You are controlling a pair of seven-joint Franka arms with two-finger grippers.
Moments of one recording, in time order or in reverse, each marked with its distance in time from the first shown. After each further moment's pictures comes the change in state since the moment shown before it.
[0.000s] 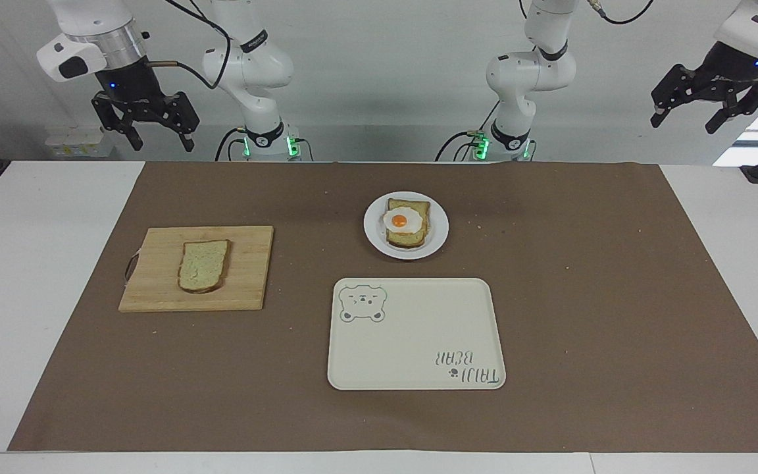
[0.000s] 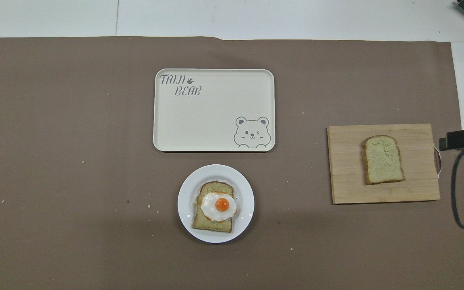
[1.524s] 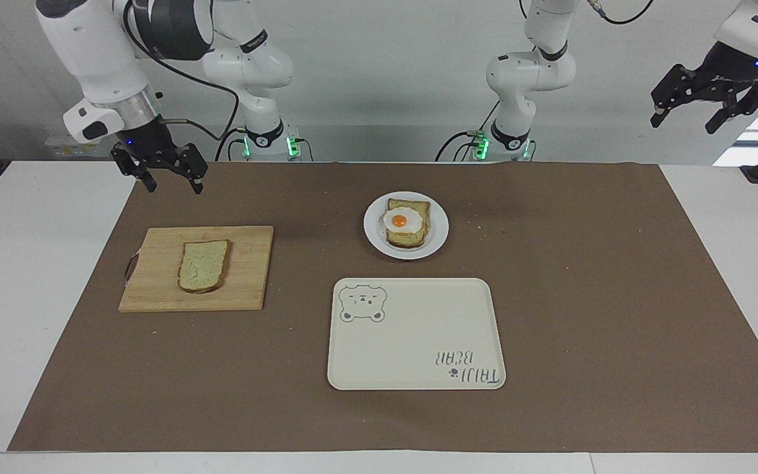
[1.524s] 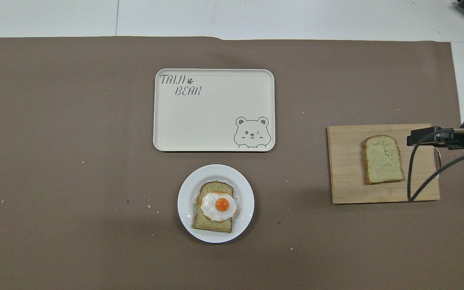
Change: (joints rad) left arm 0.000 0.000 0.000 0.000 0.000 0.000 0.000; right arm -0.009 0.028 -0.011 -0.262 0.017 0.287 0.000
